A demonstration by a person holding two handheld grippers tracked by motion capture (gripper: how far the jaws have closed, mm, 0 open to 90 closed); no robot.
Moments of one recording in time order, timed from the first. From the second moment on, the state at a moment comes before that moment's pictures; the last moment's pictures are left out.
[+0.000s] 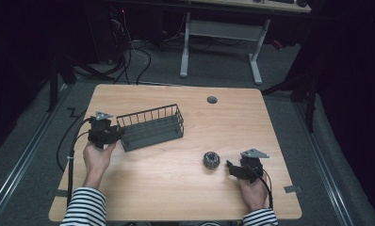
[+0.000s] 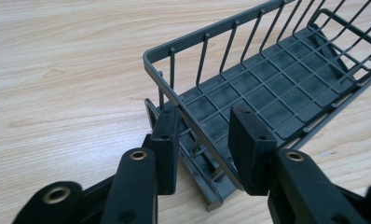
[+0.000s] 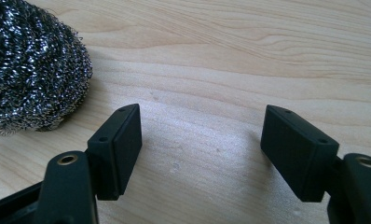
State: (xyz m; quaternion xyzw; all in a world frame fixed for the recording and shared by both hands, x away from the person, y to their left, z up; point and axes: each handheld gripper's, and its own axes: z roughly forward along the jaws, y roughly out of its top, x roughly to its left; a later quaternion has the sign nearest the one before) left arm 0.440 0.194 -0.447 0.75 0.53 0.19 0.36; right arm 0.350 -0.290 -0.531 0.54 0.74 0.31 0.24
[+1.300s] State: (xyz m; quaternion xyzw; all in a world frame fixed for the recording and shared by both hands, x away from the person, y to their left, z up) left arm 0.396 0.161 -0.448 0.76 0.48 0.18 0.40; right arm 0.349 -0.290 -0.531 0.54 0.74 0.31 0.24
